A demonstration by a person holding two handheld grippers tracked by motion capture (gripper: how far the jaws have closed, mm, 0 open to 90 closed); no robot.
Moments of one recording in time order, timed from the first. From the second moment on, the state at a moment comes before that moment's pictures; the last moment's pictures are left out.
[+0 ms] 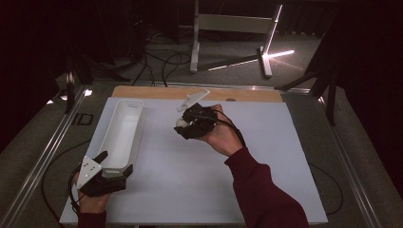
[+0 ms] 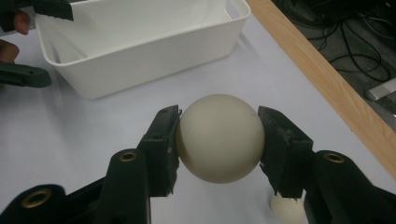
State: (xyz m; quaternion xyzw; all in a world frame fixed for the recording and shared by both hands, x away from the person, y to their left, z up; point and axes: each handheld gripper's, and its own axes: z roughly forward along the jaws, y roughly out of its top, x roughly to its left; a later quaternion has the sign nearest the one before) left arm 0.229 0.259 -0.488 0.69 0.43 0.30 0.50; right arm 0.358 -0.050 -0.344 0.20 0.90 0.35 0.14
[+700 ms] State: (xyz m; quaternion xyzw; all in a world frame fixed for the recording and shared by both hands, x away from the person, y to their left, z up) left arm 0.228 0.260 -0.488 0.69 0.43 0.30 0.50; right arm 0.365 -0.031 -0.344 0.19 0.90 0.36 0.13
